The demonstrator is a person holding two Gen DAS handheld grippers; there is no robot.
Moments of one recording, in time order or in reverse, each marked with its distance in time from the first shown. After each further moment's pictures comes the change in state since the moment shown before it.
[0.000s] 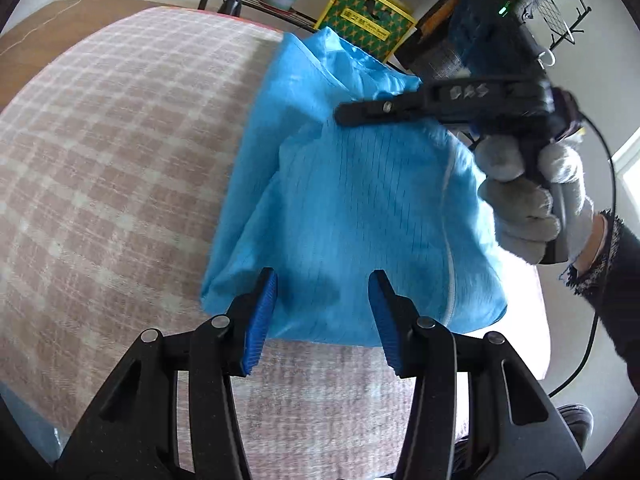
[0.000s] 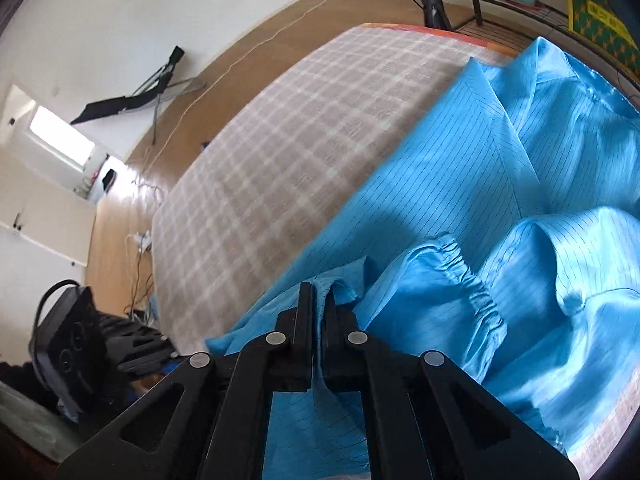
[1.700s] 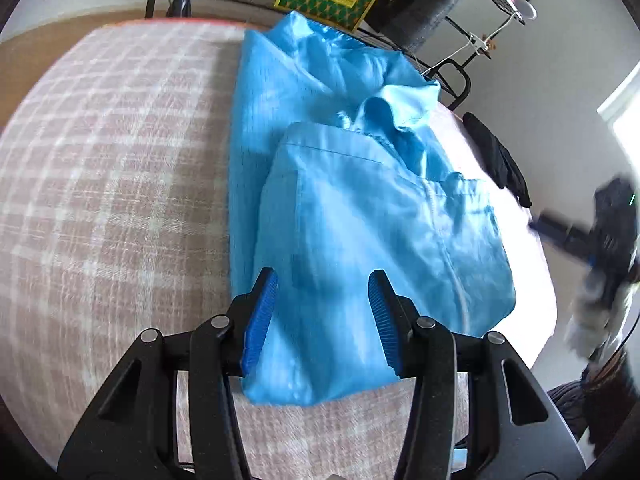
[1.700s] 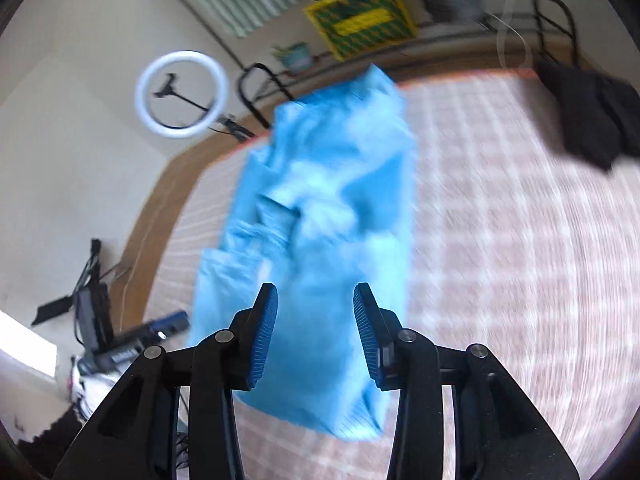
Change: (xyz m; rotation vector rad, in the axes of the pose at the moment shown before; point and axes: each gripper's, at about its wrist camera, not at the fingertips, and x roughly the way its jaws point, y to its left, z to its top) left arm 0.026 0.009 0.069 0.151 0.160 -0.056; right arm -0.172 -0.070 -0.212 0.582 -0.474 -0.238
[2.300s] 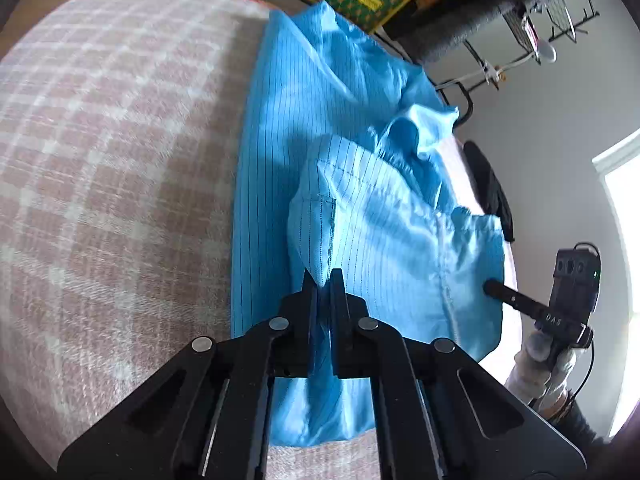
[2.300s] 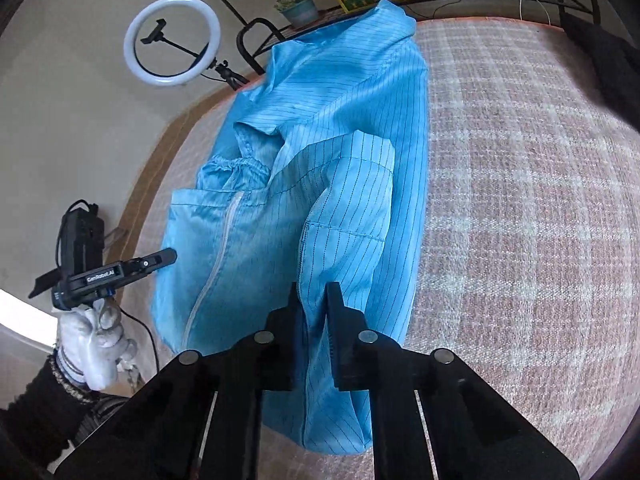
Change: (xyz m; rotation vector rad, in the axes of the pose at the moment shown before) left arm 0.013 0.025 0.017 -0.154 -0.001 -0.102; right arm 0.054 -0.002 -0.024 -0.071 0.106 0.020
